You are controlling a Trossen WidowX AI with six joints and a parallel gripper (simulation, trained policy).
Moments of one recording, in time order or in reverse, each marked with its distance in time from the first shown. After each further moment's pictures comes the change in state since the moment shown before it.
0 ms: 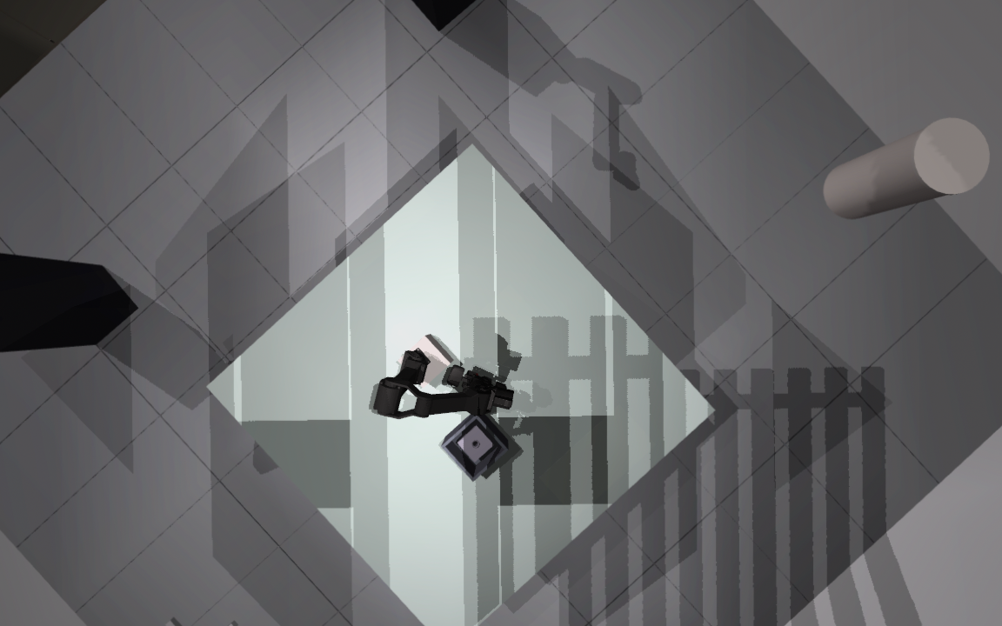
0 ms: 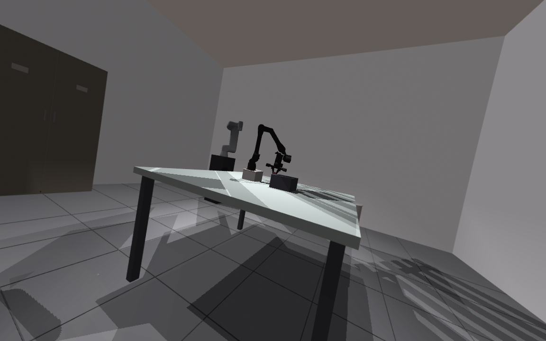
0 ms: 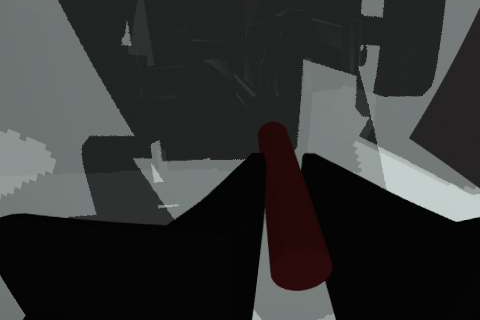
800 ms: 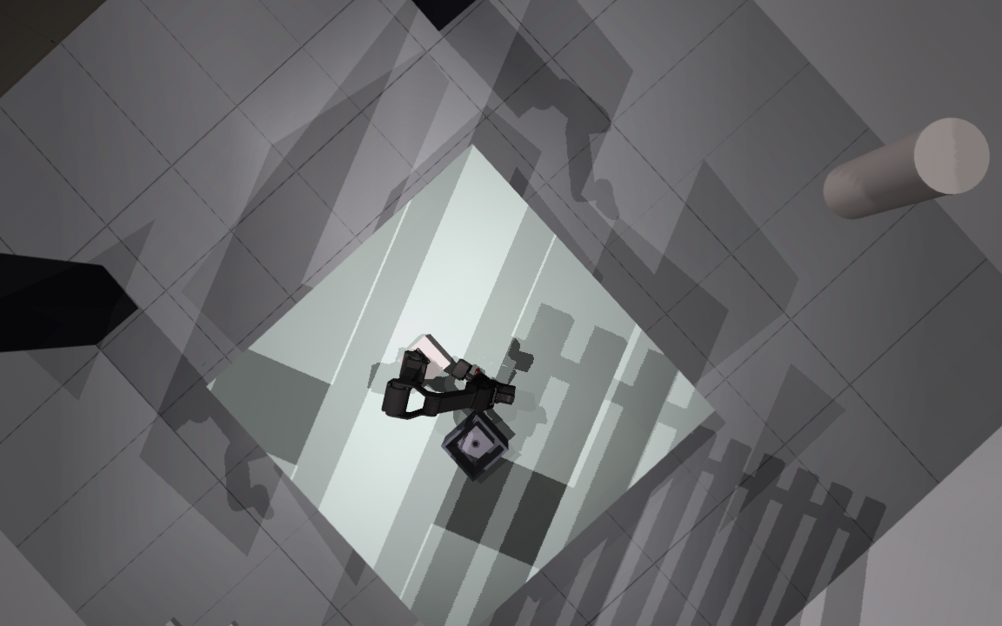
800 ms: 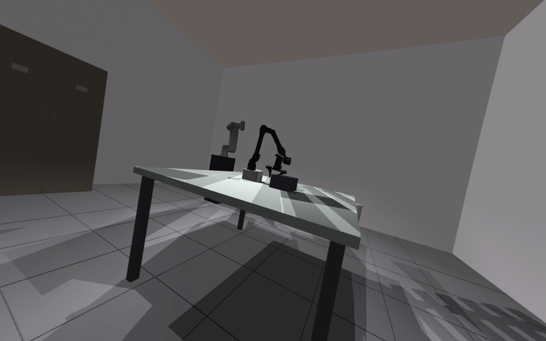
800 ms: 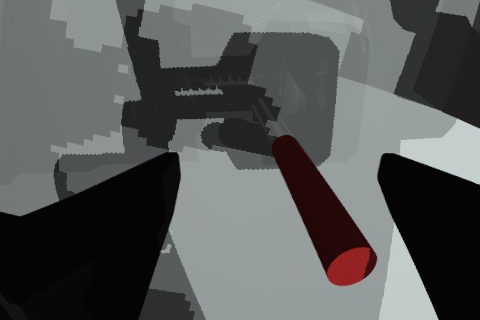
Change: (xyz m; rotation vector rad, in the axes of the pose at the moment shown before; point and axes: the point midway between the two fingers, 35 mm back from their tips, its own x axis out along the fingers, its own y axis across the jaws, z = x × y) arm 0.018 0.005 -0.007 0.185 -0.010 0.003
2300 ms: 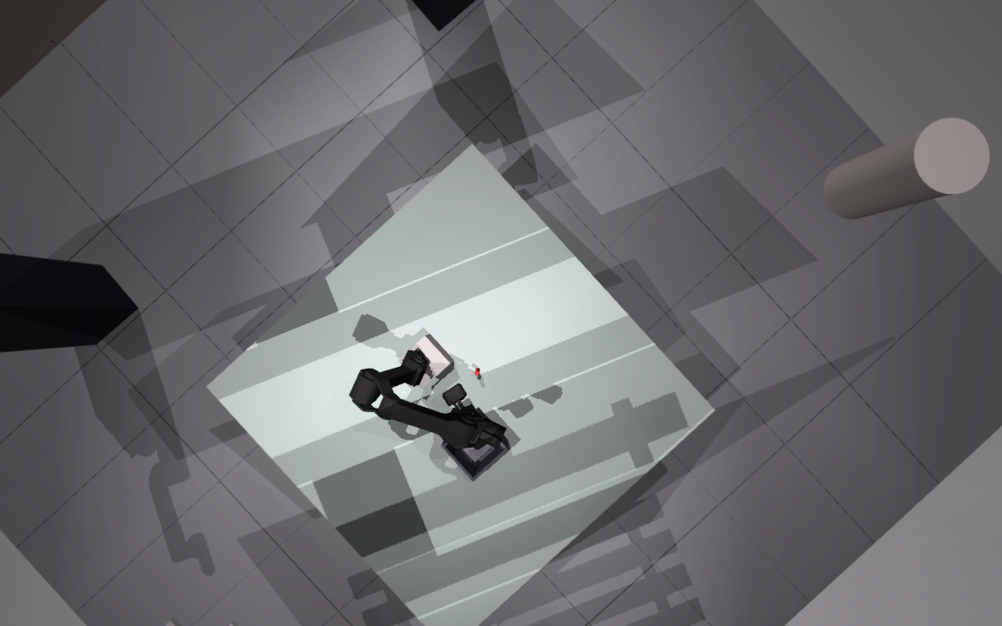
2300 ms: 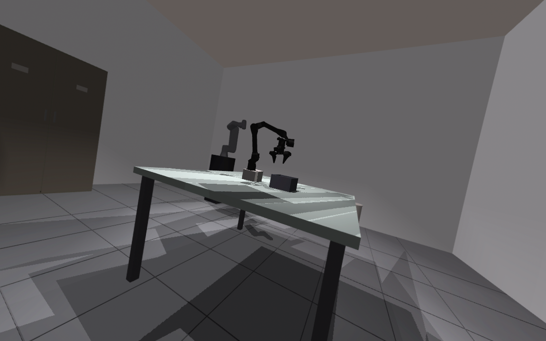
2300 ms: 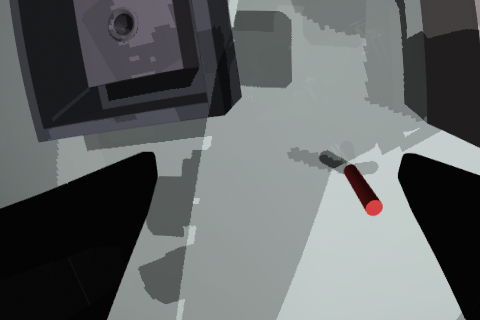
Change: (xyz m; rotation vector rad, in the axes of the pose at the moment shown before) arm -0.144 0.013 0.085 0.423 -0.105 0.167
